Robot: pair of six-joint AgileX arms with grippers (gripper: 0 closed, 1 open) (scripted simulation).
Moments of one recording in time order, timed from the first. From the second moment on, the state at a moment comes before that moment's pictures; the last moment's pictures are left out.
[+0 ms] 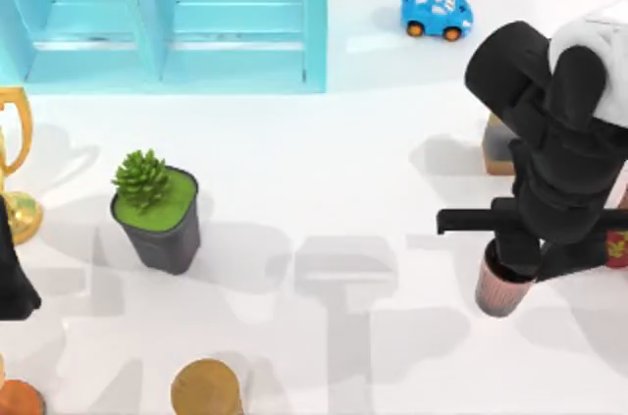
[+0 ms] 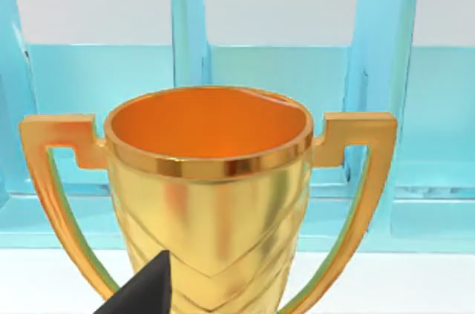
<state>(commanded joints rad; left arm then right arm) 0.00 0.00 0.00 0.00 0.00 0.00 0.54 1.74 1.22 -1.10 0.03 0.58</state>
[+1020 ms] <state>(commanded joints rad) 0.00 0.00 0.00 0.00 0.00 0.00 0.55 1.79 1.13 -0.95 0.03 0.59</state>
